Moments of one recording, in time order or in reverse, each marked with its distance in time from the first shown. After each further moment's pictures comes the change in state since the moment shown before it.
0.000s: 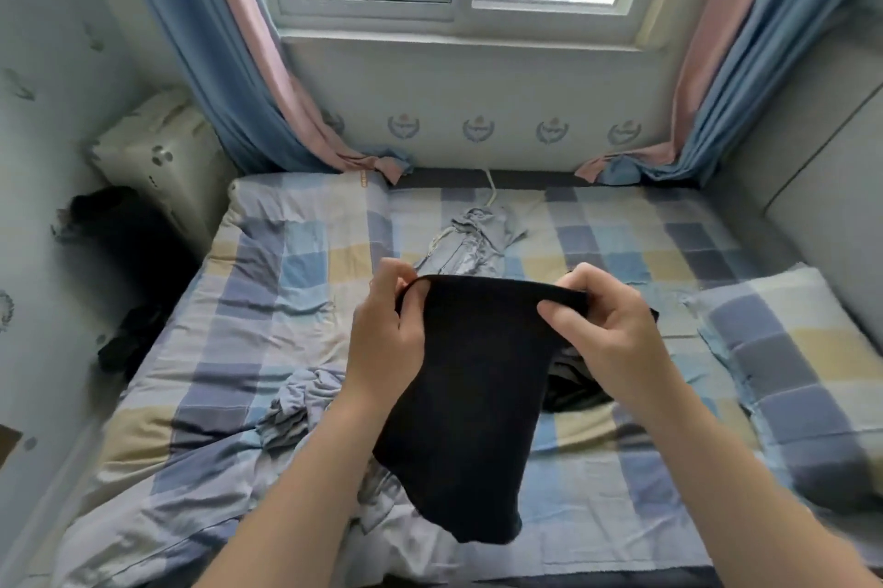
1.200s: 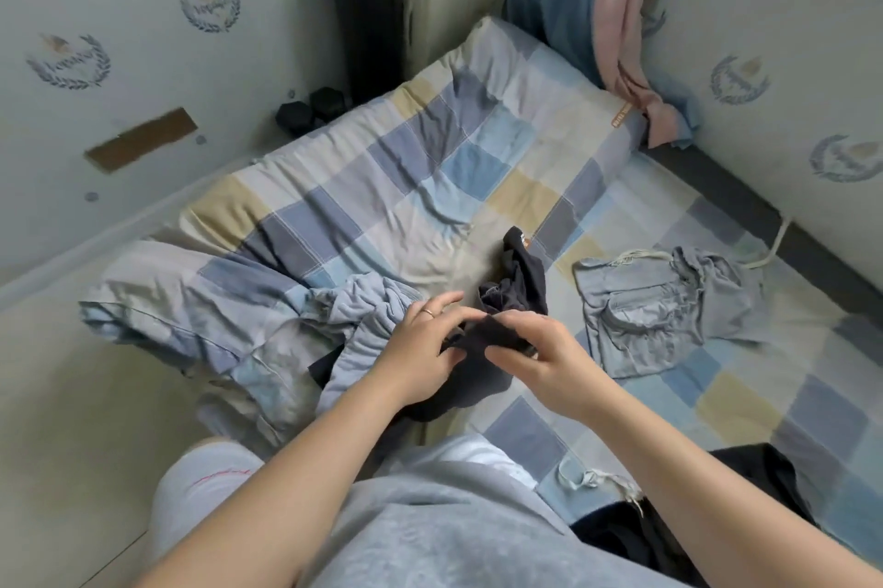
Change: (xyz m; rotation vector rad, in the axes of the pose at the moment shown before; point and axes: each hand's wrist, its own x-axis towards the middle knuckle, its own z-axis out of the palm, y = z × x) left_hand 0.043 -0.296 0.064 0.295 -0.054 -0.678; right_hand 0.253 0.253 0.179 -0.361 -1.152 -0.060
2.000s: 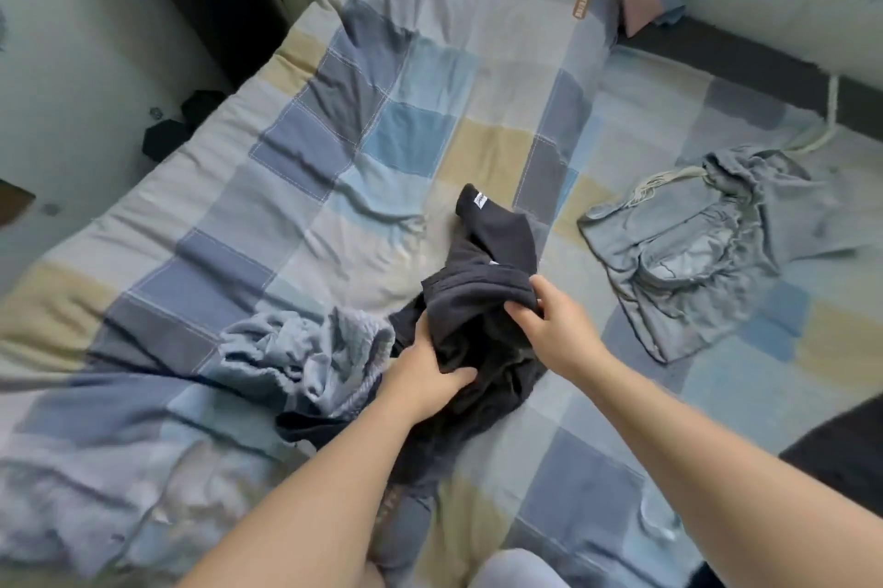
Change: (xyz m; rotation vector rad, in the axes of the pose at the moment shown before) left_hand 0.184 -0.146 0.126 0.060 -0.259 -0.388; right_hand 0.148 0.259 0.055 0.227 0.330 0.517
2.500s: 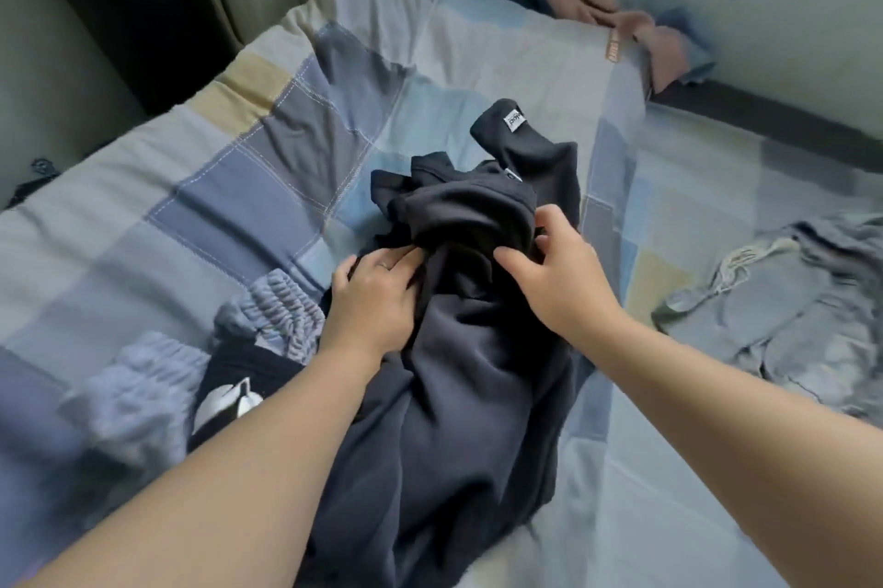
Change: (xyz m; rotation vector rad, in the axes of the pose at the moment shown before) left_hand 0.281 -0.009 -0.097 0.316 0.615 0.598; right_hand 0.234 -0.035 0.038 -0.046 0.384 -0.201
